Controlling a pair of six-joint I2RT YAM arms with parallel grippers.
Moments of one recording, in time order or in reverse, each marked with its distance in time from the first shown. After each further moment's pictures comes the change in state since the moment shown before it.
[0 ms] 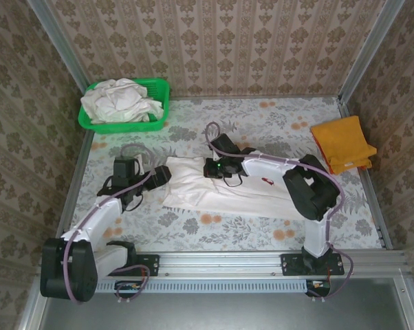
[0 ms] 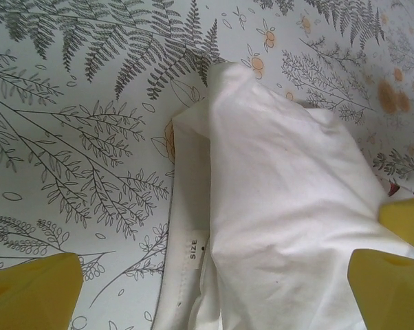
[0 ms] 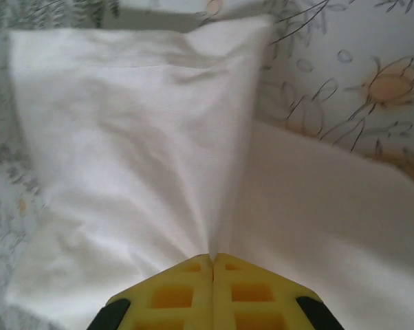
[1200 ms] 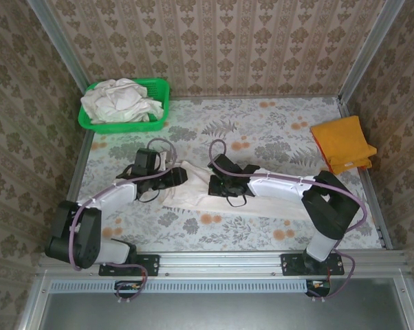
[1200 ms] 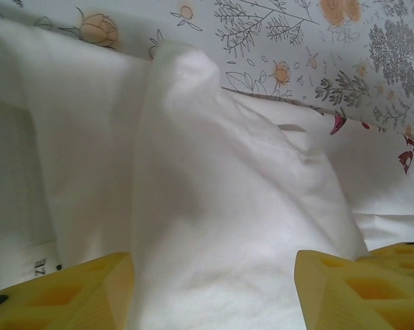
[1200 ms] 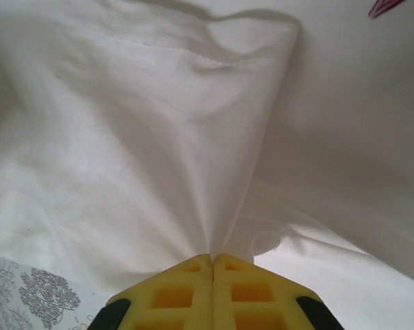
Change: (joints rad) left arm -0.190 0.260 0.129 0.038 0.123 -0.011; right arm 0.142 -0.185 -0.185 -0.095 0.224 0.220
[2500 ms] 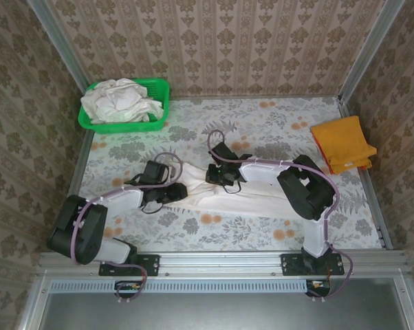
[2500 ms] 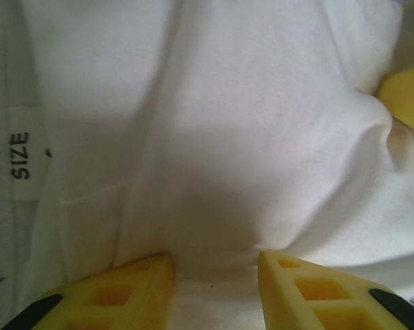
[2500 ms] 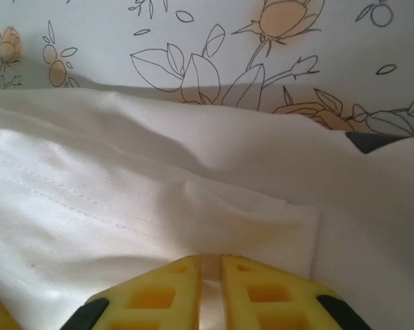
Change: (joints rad) left arm -0.071 0.050 -0.086 -0.013 -0.079 -0.062; right arm -0.134 0.232 0.134 0.111 -0.112 -0.067
